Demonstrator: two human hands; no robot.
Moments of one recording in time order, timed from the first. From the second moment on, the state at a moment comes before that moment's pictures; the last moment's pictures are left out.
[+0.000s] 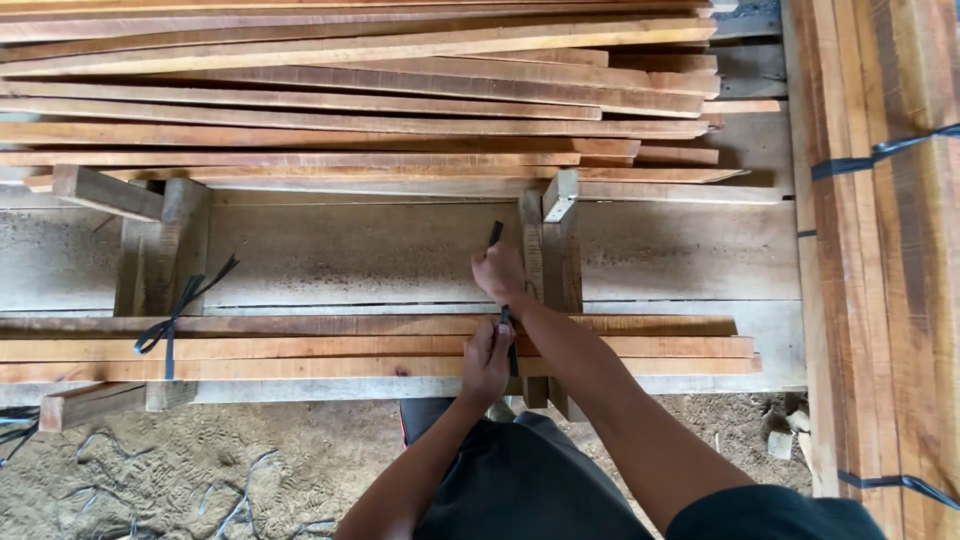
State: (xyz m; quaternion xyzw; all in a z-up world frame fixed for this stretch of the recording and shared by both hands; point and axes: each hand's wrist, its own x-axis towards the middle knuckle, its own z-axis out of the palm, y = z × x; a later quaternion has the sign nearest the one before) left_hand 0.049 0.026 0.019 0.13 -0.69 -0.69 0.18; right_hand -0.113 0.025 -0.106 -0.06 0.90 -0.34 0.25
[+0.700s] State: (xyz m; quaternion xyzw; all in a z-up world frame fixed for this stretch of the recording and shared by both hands) left_hand 0.046 0.025 -0.027 0.11 -0.60 -0.78 0.13; right_hand -0.121 0.064 -0.042 0.08 0.80 -0.59 0.03
